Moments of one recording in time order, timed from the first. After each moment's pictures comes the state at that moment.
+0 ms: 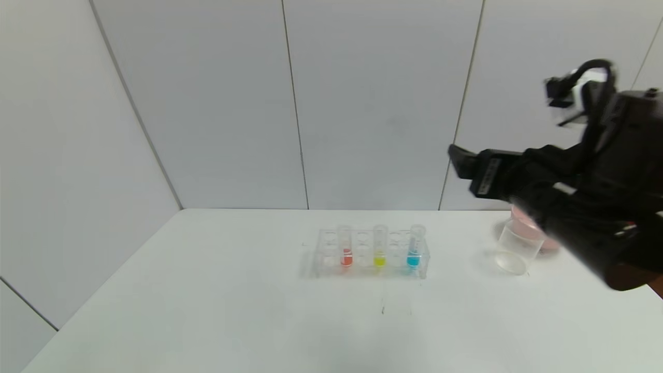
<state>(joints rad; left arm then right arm) 0.00 0.00 0.00 0.00 0.00 0.00 0.67 1.60 -0.95 -0.64 -0.63 0.16</state>
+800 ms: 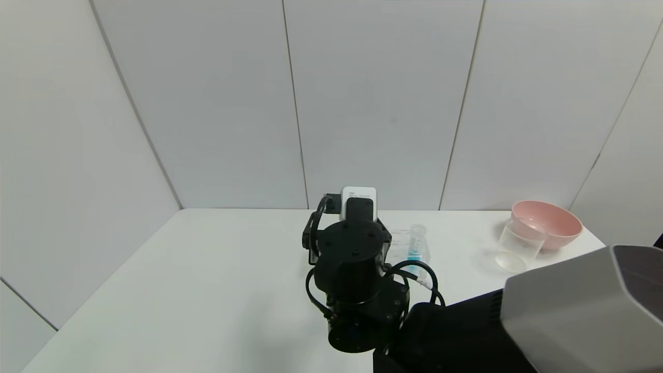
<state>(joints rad) 0.00 0.00 0.00 0.00 0.00 0.00 0.98 2.24 -1.30 -0.91 -0.90 0.18</state>
